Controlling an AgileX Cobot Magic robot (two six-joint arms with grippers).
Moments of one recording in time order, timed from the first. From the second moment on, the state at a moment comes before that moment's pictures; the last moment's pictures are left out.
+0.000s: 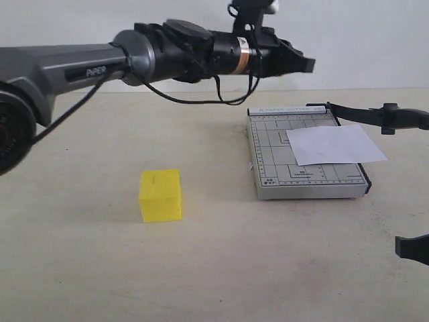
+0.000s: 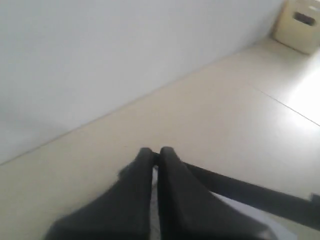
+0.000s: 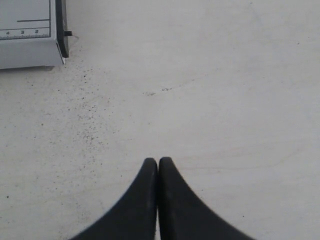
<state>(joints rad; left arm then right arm) -0.74 2.39 -2.03 1.75 -0.28 -1.88 0.31 1.30 -0.15 1.02 -0.48 -0.72</state>
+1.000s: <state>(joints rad) -0.94 1.84 -1.02 1.17 1.00 -1.90 0.31 1.30 -0.15 1.00 -0.40 -0.62</state>
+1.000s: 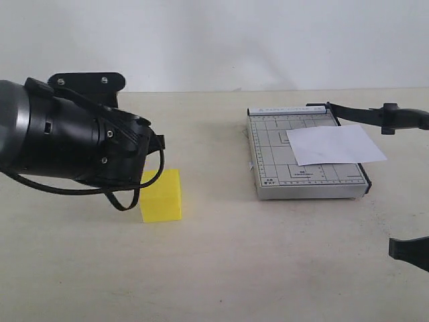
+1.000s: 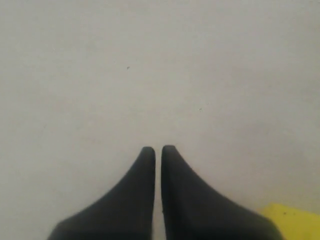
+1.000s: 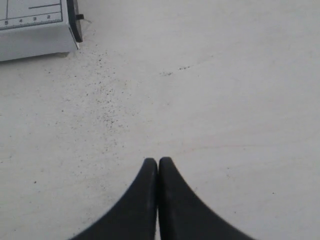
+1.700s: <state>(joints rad) -0.94 1.84 -1.02 0.95 0.56 -1.57 0.31 1.30 -0.15 1.00 -0.35 -0.60</state>
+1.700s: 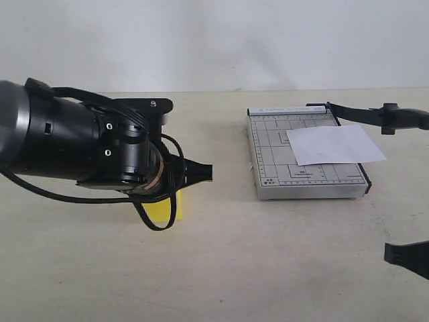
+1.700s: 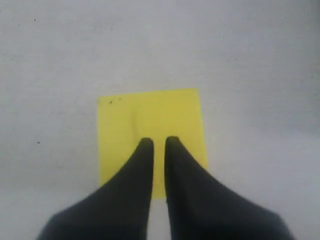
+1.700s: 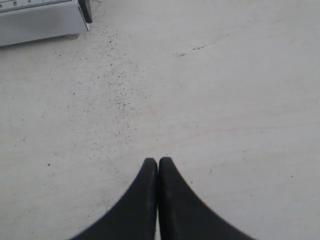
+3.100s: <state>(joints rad) -0.94 1.64 -1.05 0.57 0.58 -0.84 0.31 1.30 -0.15 1.00 -0.29 -0.60</state>
